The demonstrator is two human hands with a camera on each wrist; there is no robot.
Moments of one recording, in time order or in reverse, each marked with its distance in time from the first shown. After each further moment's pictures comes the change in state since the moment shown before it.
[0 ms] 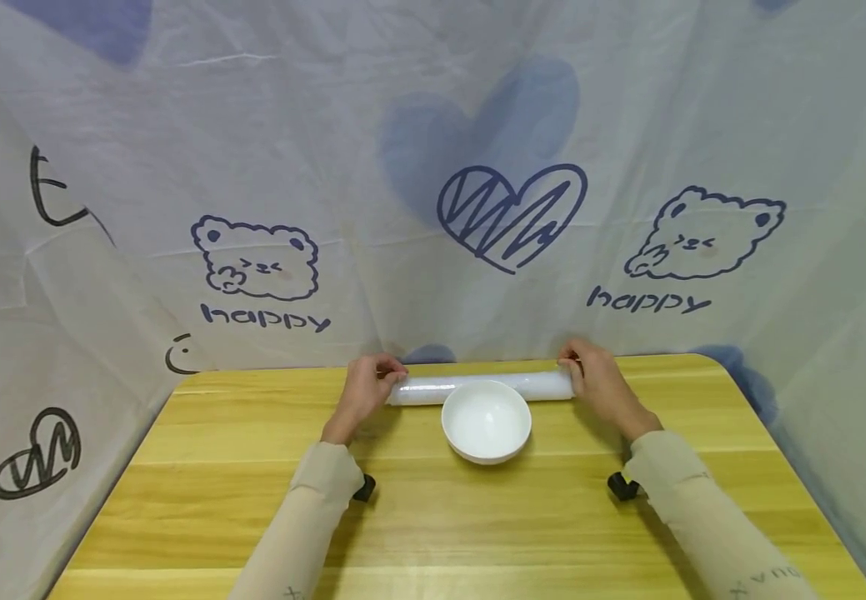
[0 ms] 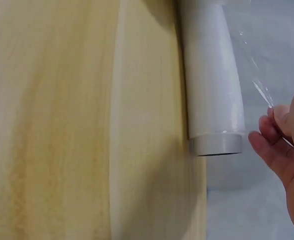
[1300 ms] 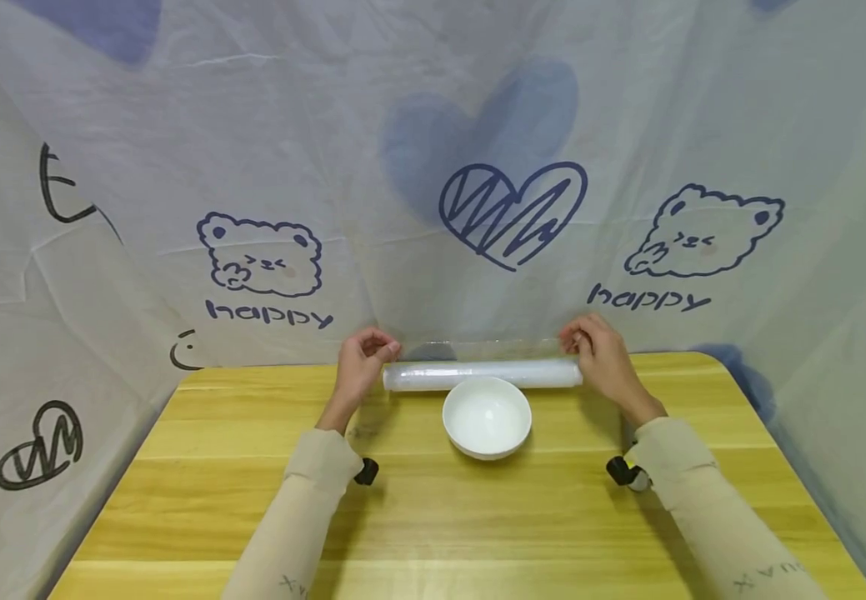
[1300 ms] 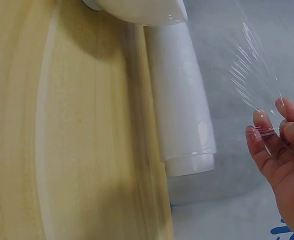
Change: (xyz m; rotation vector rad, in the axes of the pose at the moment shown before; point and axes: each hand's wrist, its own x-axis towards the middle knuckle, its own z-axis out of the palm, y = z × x) left_hand 0.005 0.024 -0.021 -0.369 0.128 -0.129; right_hand 0.017 -0.020 -0.020 0.207 0.141 -0.004
